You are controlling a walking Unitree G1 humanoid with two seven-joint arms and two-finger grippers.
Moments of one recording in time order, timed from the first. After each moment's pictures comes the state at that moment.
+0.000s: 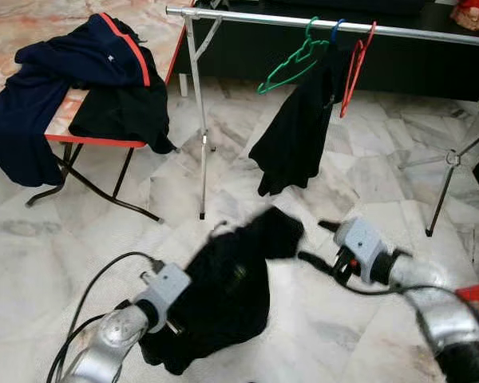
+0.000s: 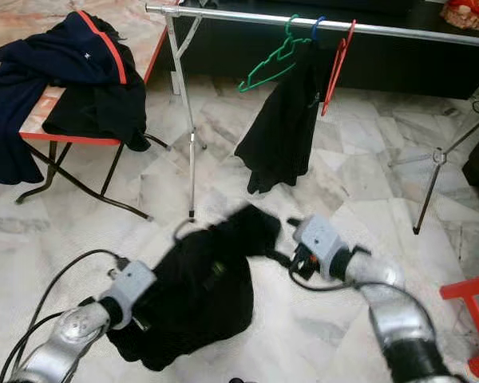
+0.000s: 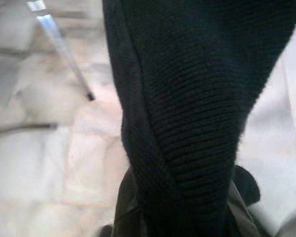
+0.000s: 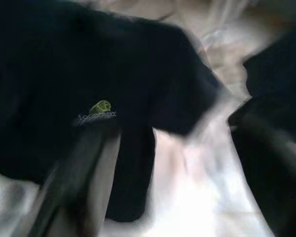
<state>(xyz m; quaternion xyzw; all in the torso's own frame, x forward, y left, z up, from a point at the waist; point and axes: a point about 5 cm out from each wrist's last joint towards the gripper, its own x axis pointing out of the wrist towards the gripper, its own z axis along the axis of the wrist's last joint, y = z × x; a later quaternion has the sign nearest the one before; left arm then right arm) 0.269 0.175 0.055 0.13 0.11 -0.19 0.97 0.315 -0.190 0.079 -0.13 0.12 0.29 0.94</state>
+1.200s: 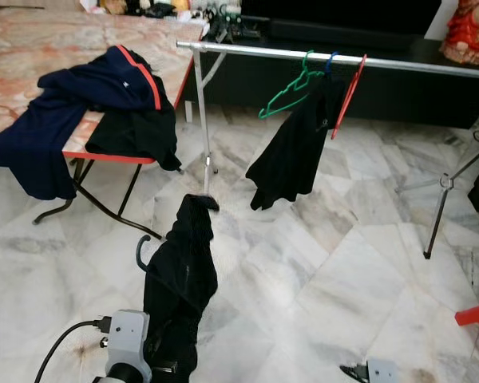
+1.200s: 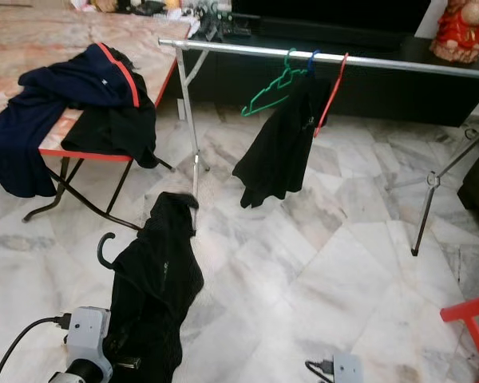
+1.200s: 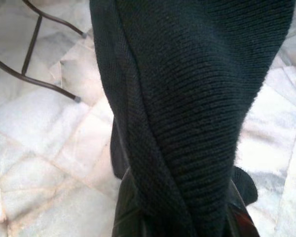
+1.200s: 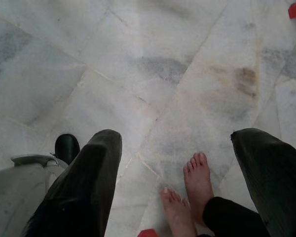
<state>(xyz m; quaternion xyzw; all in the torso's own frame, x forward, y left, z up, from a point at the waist) 0.203 0.177 0.044 -0.01 0.13 -0.07 0.99 0.179 -0.223 -0.080 -0.03 0.46 -0.13 0.88</state>
